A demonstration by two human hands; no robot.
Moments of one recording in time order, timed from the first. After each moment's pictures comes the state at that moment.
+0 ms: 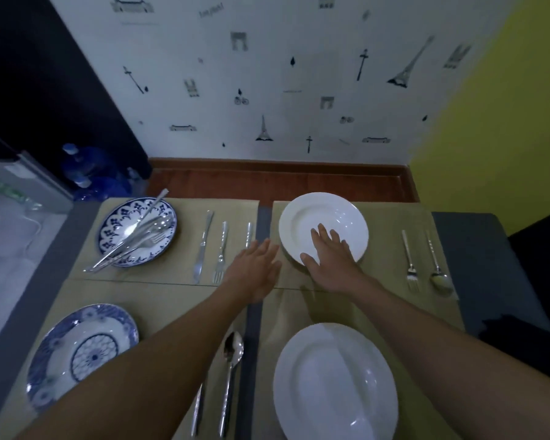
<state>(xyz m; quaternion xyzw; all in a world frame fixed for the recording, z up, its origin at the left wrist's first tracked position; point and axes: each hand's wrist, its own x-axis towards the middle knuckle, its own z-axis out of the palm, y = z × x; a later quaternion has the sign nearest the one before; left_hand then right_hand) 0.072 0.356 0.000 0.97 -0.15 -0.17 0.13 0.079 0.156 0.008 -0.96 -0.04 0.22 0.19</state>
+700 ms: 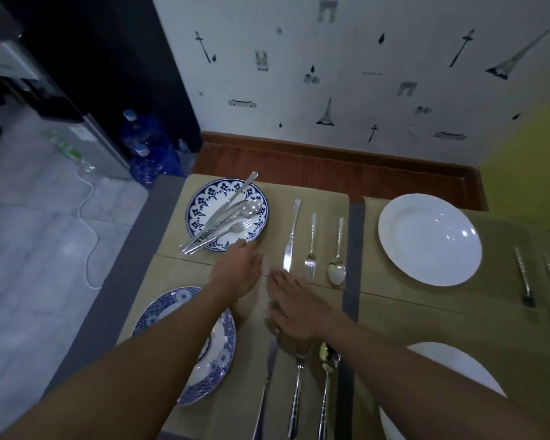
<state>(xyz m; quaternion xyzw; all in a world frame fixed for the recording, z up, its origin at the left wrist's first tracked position) 0.073 0.593 -0.036 0.97 0.00 -0.13 0.22 0.042 0.406 -0.058 -0.88 -0.32 0.33 0.12</state>
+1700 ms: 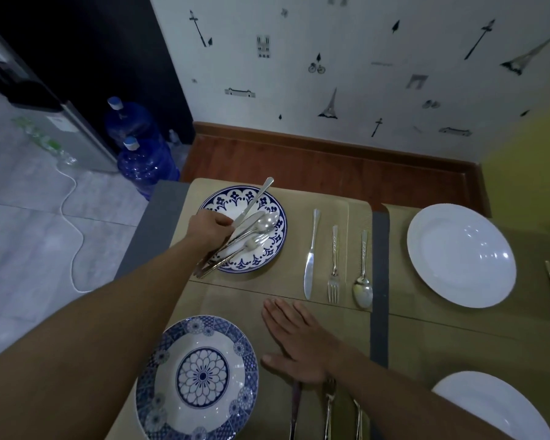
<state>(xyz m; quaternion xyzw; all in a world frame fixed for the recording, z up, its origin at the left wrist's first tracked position) 0.192 0.698 -0.052 0.90 0.20 -0.15 0.36 0.034 0.442 -0.093 -0.86 -0.37 0.33 0.09</state>
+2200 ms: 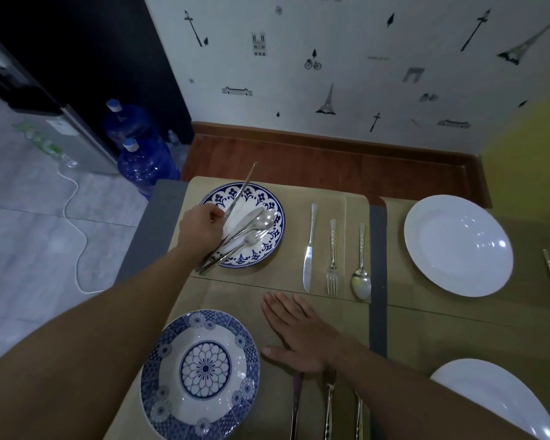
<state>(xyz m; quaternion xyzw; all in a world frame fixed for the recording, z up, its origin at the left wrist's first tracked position) 0.178 0.698 -0.041 0.94 0.18 -0.05 0.30 0.034 0.443 -0.095 -0.86 -0.37 0.34 0.10</state>
